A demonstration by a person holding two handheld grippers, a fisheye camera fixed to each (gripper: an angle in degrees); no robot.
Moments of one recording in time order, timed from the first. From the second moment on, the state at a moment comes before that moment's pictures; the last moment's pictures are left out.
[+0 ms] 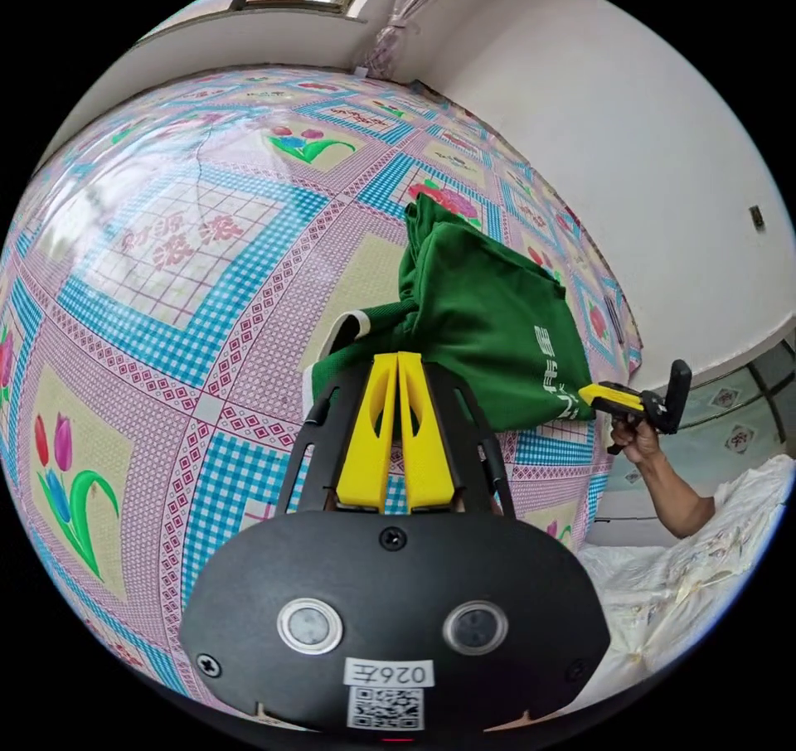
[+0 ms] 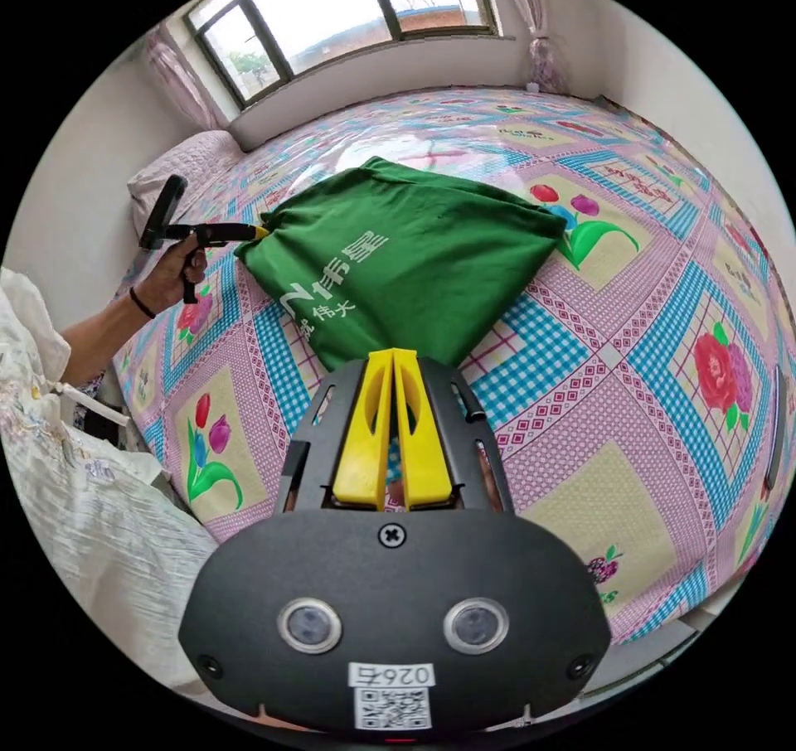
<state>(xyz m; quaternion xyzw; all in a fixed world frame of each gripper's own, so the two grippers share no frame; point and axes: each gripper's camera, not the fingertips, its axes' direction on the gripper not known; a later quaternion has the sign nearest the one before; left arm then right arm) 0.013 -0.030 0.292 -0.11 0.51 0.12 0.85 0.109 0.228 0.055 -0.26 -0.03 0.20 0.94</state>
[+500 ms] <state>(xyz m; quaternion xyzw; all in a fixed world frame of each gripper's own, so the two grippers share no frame) -0.056 0.078 0.175 -0.07 0.45 0.08 0.89 0.032 0.245 -0.019 -0.25 0.05 0.15 0.95</state>
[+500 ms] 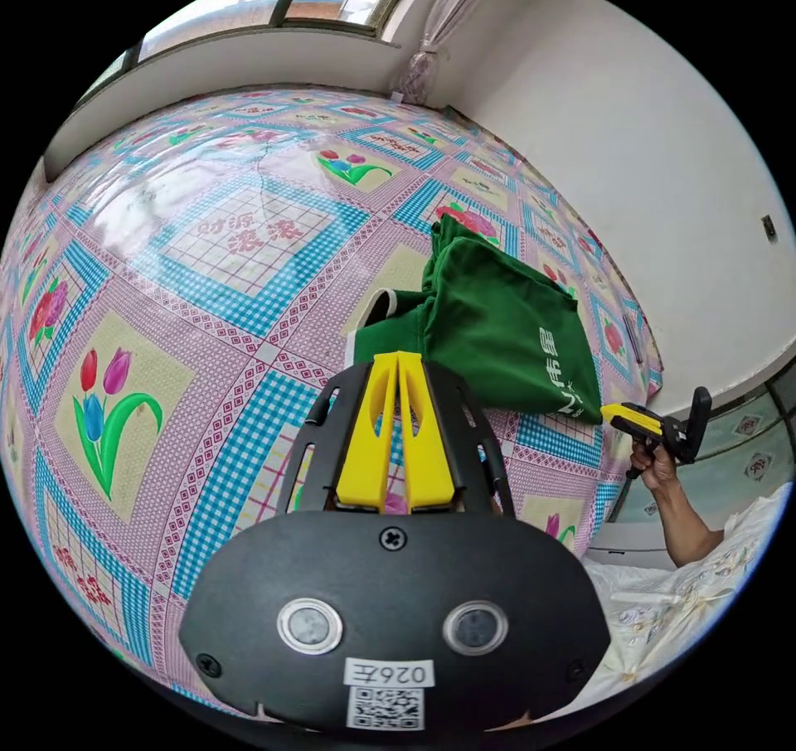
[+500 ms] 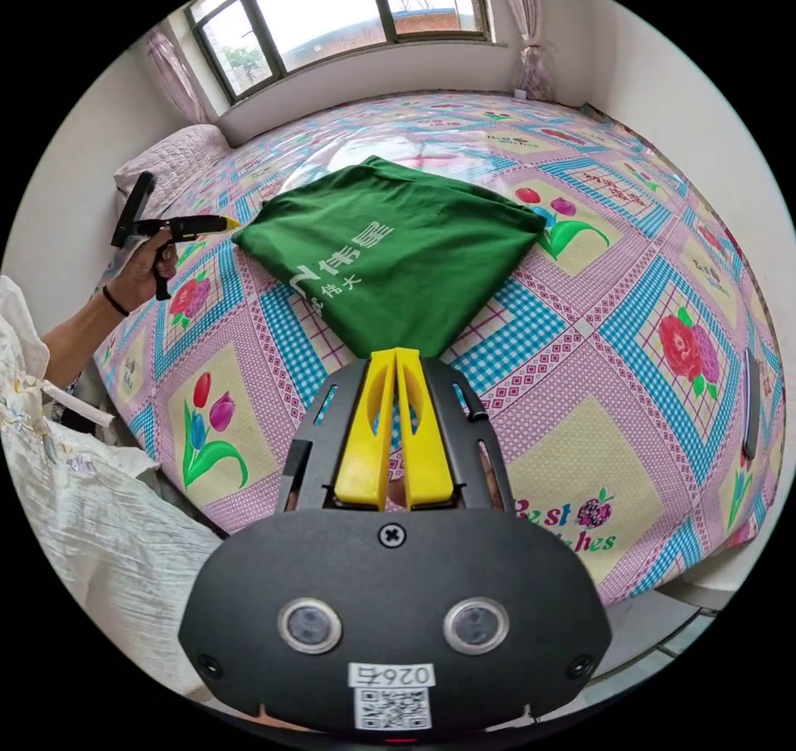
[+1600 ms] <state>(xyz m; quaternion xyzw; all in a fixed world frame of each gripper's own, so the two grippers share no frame) -0.252 0.252 -0.283 0.50 0.38 -0.04 0.77 0.140 0.152 -0.240 0.11 -0.12 0.15 0.98</state>
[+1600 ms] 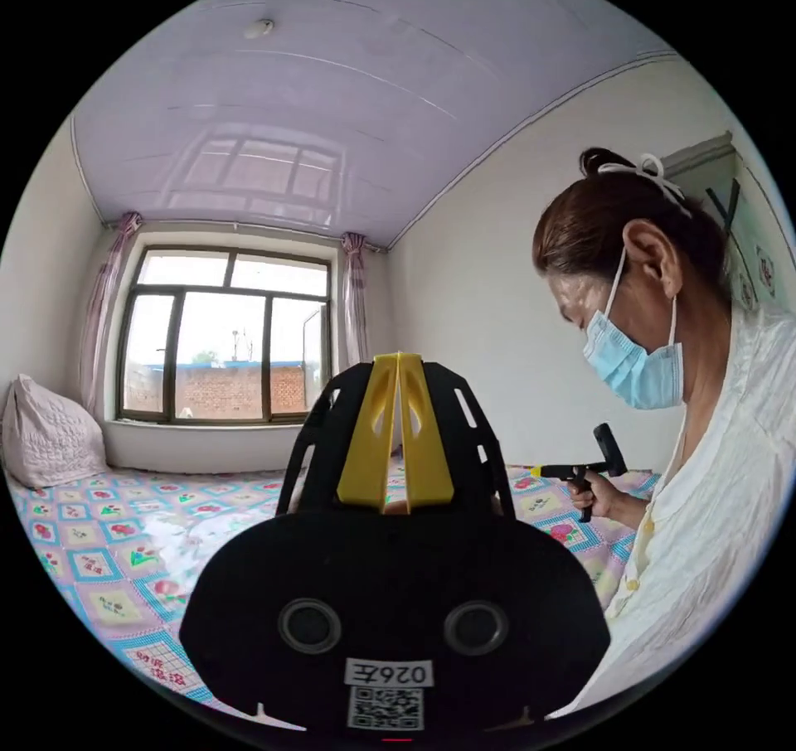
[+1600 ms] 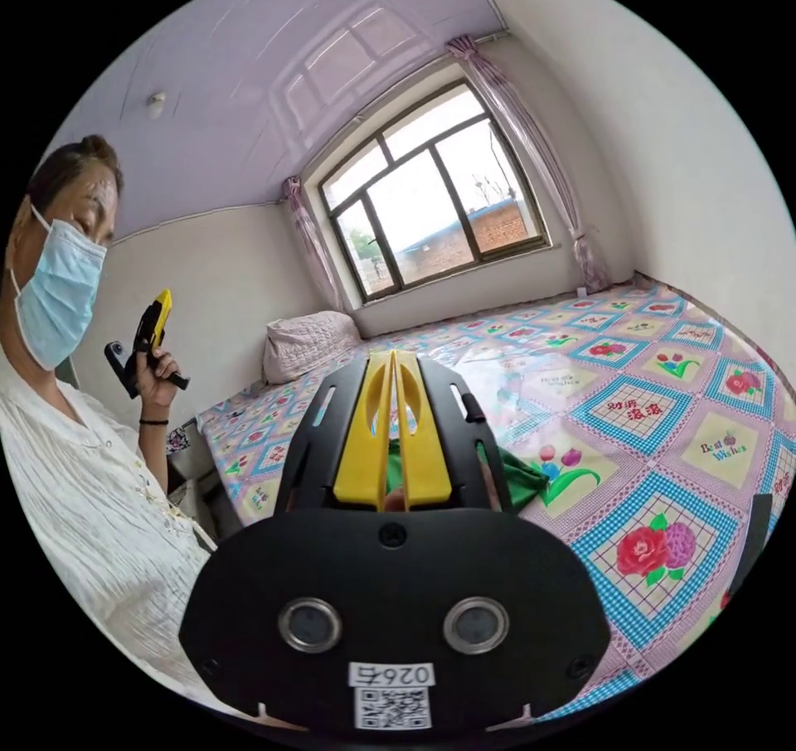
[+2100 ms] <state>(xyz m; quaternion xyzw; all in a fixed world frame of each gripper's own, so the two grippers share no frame) -0.037 0.200 -0.011 0.06 0.51 -0.14 0.85 0.259 0.150 0.042 -0.24 -0.05 -0.02 0.97</state>
